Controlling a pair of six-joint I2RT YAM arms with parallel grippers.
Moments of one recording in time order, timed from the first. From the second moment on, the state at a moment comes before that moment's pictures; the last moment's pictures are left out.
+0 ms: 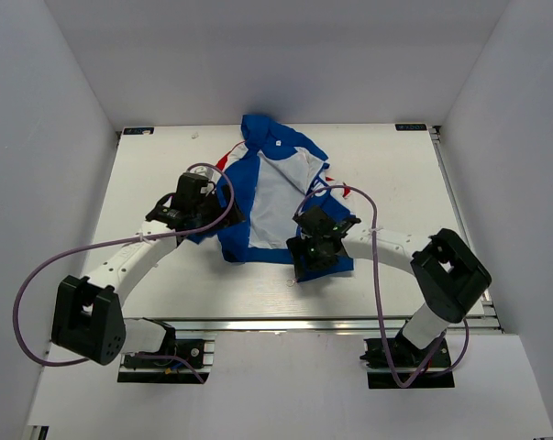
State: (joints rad) left arm -0.37 1.31 0.92 -0.40 0.09 -0.59; right arm 0.81 1.61 0.94 -0.50 -0.07 0.37
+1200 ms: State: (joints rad) left arm -0.37 1.17 0.91 -0.45 -0.03 -0.62; right arm 0.91 1.84 1.19 -0.70 0.25 0.59
